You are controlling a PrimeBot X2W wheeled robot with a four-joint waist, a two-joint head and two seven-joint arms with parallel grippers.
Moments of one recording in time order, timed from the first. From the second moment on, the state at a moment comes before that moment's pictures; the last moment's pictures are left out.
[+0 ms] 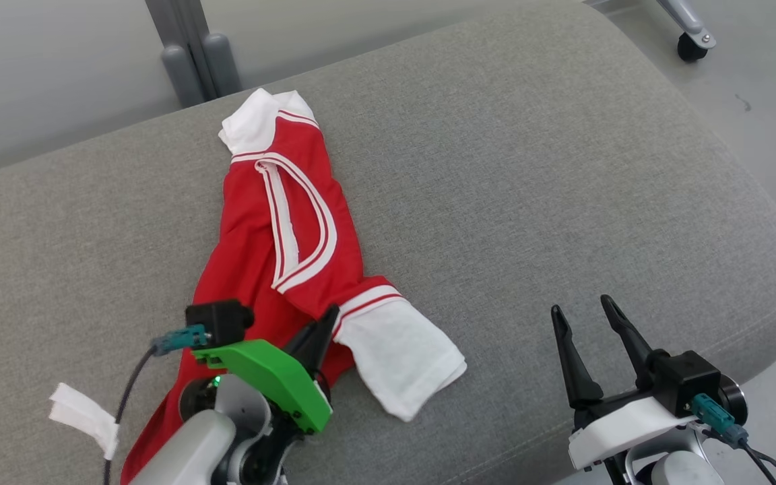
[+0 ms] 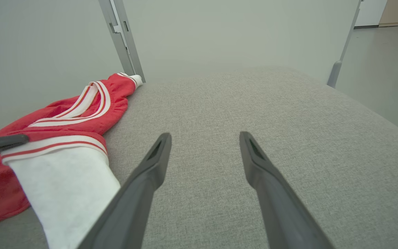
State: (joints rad) left arm -0.33 0.27 -0.70 0.25 -1.08 0.09 0.04; right arm -0.02 -0.05 0.12 0.18 0.13 0.13 -0.26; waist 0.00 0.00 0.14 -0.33
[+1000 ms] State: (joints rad) left arm -0.72 0.19 -0.78 0.29 -1.05 0.17 0.30; right arm -0.07 -0.05 0.19 0.17 0.24 0.13 -0.26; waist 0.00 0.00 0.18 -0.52
